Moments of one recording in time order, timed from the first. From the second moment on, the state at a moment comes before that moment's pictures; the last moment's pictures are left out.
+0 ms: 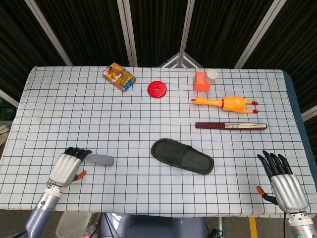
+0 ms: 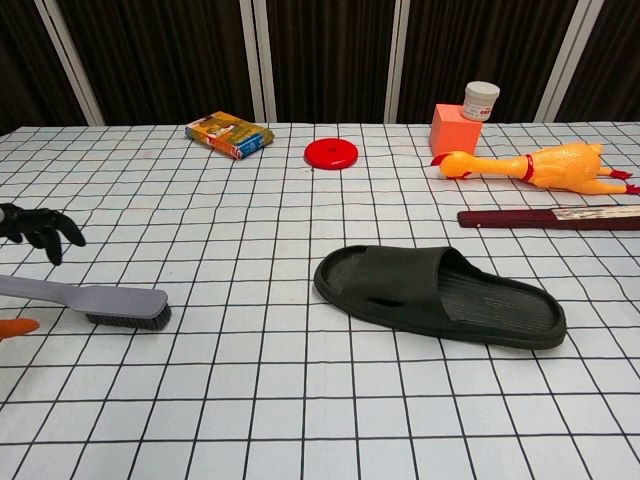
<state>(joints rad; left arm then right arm) -0.27 -1.50 -0.05 -1.46 1.62 1.28 0.35 0.05 -1.06 -0.03 -1.71 -1.65 1.48 -0.08</state>
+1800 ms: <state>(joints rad) -0.40 -1.59 -0.07 -1.44 1.39 1.10 0.50 0.05 -1.02 -0.01 -1.72 -1.62 1.49 -0.02</state>
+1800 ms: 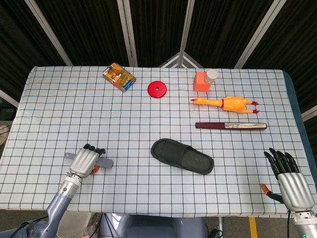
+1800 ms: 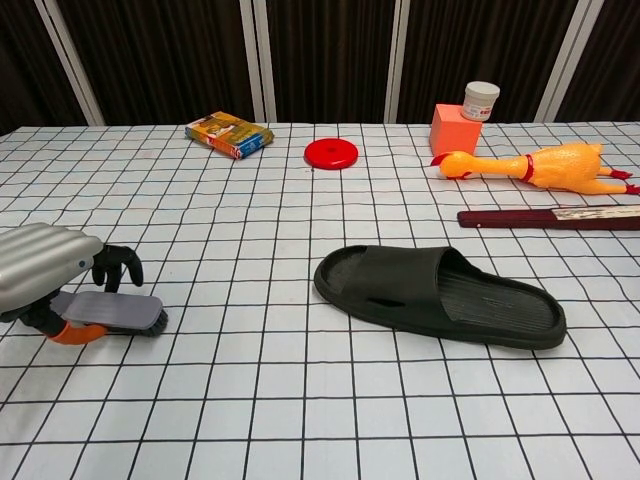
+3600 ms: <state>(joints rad) -0.56 -1.57 -0.26 -1.61 0.98 0.93 0.42 0.17 -1.19 0.00 -1.68 -1.63 1.28 -0.31</state>
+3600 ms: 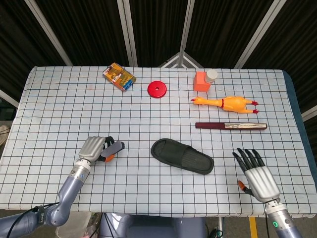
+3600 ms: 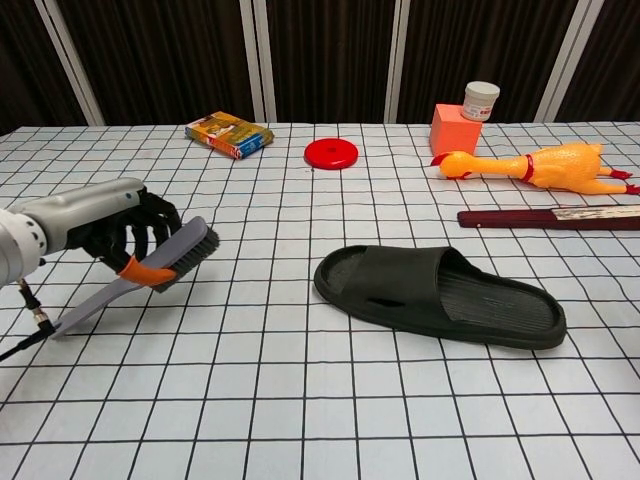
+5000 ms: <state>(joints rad) -1.35 -1.75 -0.51 -1.73 -0.17 1.31 0.98 0.34 -1.51 -0.04 -1.60 -1.73 1.10 -0.50</state>
